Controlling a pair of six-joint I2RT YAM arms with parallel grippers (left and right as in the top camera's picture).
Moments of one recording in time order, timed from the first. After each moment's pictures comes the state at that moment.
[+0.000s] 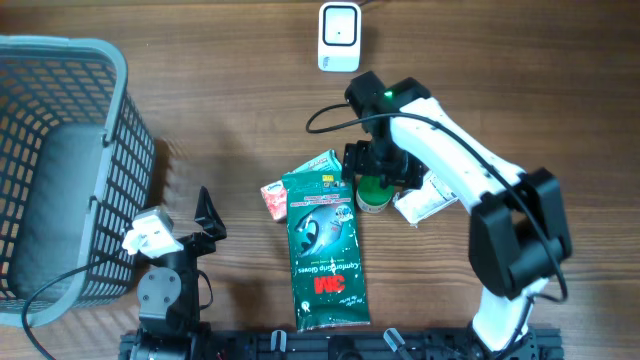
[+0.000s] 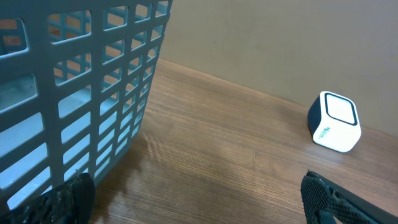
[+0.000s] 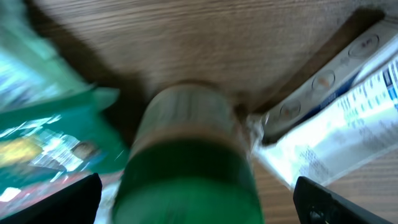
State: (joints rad) left arm -0.11 0.01 0.08 -0.23 -0.29 -0.31; right arm 0.51 1.98 1.52 -1.23 -0.05 0.64
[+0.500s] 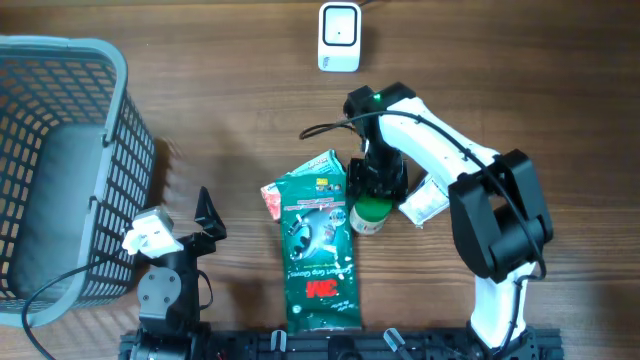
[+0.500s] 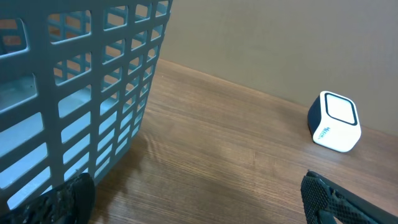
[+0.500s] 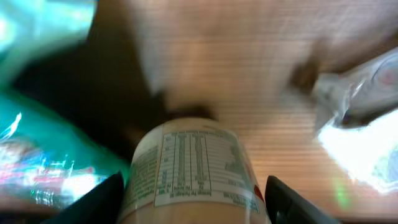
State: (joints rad) left arm -0.11 0.01 0.08 -0.23 -0.29 -0.31; right arm 0.50 2.08 1.55 -1.35 -0.27 0.51
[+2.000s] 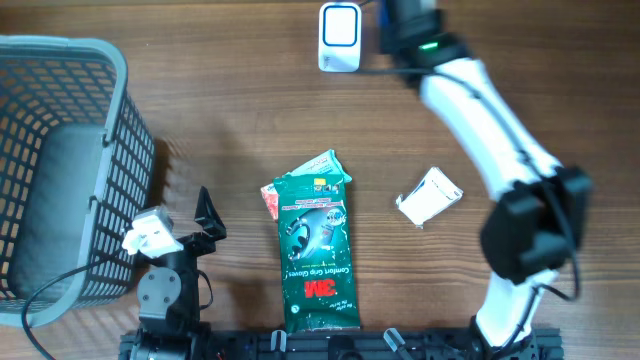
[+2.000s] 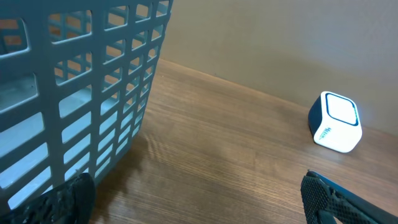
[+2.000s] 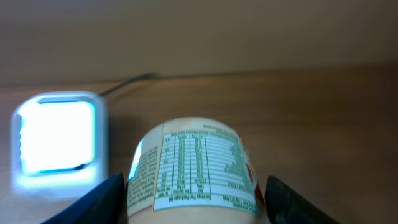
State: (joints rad) left arm -0.11 0.01 0.08 -0.23 -0.29 -0.31; right arm 0.36 2.02 1.81 -0.52 0.48 0.25
